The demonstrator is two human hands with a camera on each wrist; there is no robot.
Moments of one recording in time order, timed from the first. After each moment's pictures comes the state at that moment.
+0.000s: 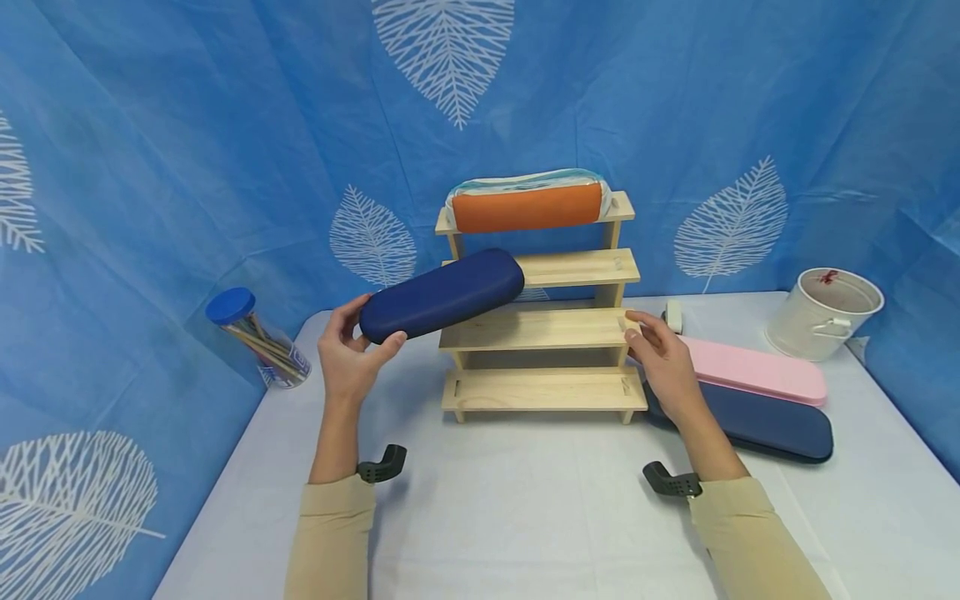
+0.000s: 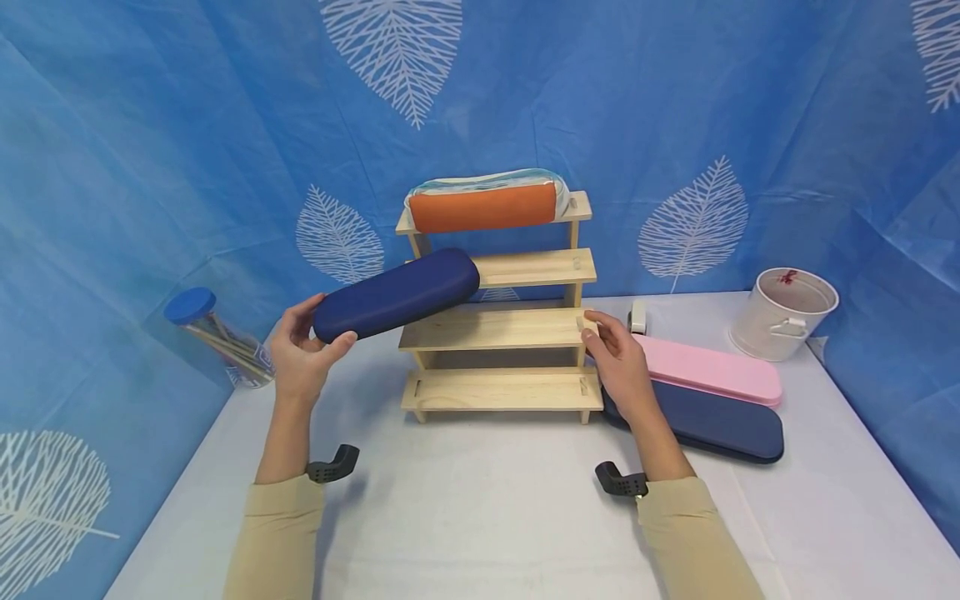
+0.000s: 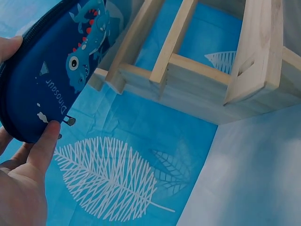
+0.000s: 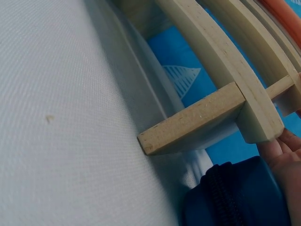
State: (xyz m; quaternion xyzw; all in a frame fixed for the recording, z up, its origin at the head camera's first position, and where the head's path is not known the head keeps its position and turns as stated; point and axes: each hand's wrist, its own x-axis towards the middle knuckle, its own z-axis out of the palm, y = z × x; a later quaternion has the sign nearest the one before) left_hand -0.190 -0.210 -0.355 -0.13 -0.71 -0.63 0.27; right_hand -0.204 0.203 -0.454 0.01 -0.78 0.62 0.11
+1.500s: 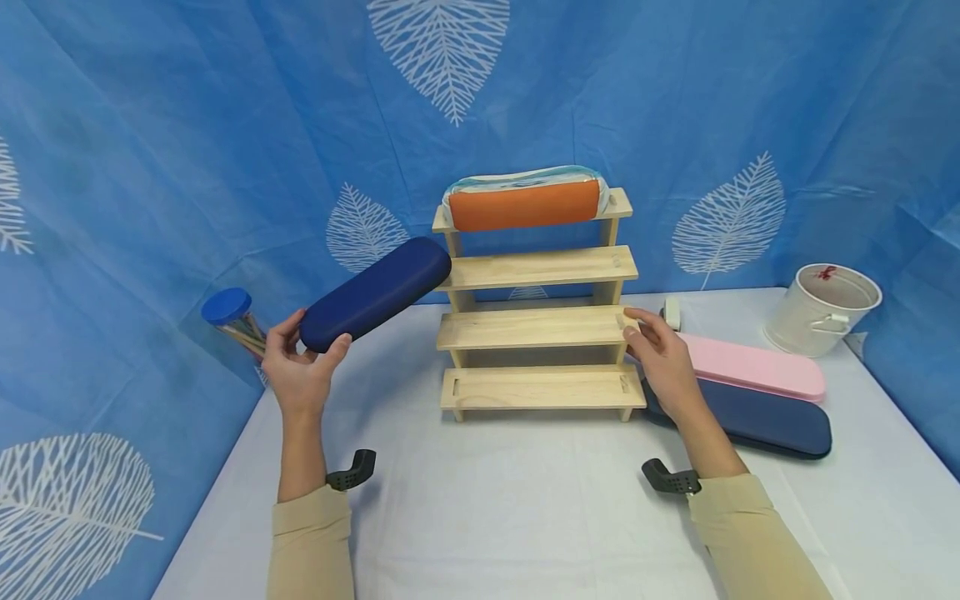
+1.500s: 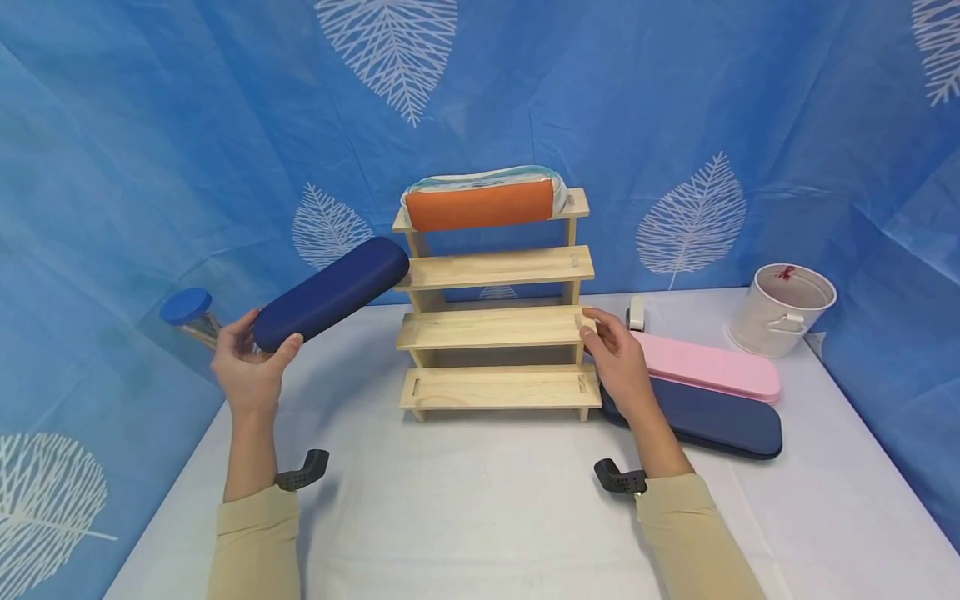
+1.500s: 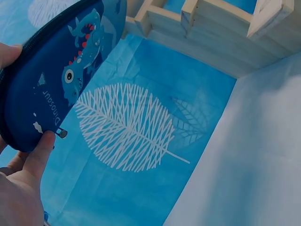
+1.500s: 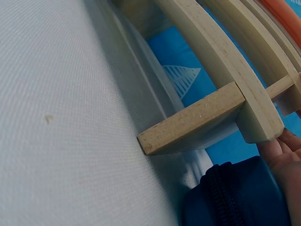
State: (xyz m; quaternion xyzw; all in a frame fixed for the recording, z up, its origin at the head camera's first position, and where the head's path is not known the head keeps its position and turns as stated) left_hand -0.195 -0.268 -0.381 -0.04 -0.67 -0.64 0.36; right_hand -0.207 0.206 -0.458 0.01 -0.78 0.62 0.10
